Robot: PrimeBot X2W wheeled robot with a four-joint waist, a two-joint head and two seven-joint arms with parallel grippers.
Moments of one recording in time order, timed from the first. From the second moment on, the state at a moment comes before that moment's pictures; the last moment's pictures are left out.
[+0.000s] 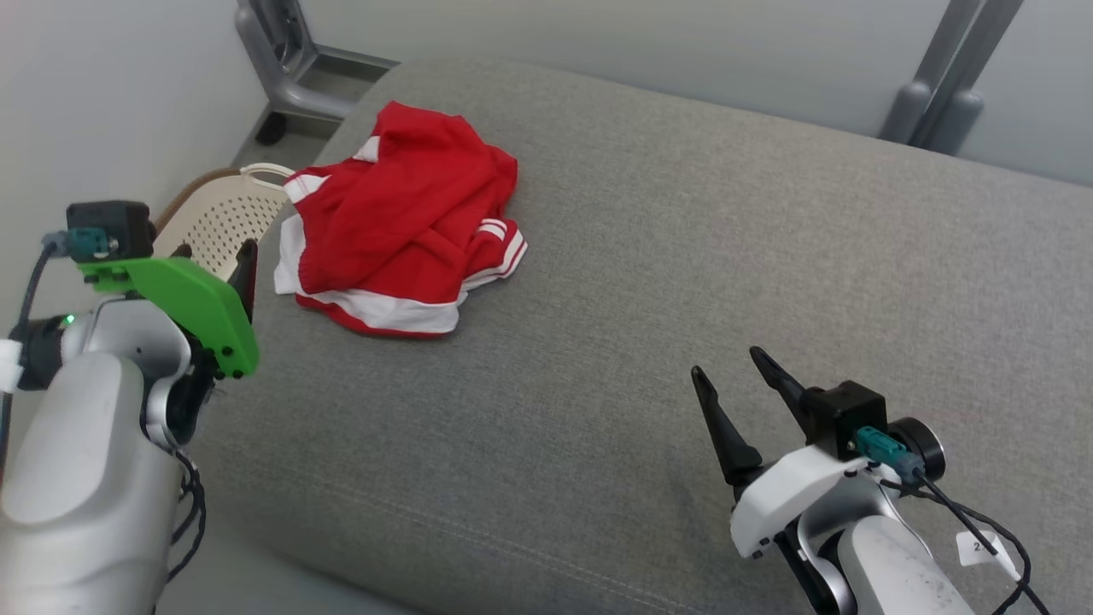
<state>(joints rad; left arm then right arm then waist) -0.60 0.30 -0.21 0.57 -0.49 -0.04 0.30 -0.17 -0.05 0.21 0.25 0.12 0.13 -0.09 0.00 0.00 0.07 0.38</state>
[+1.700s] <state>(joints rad) -1.02 0.32 -0.41 0.62 -0.41 -0.07 0.42 -0.12 -0.05 0.28 0.22 0.17 0.13 -0.08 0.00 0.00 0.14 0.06</state>
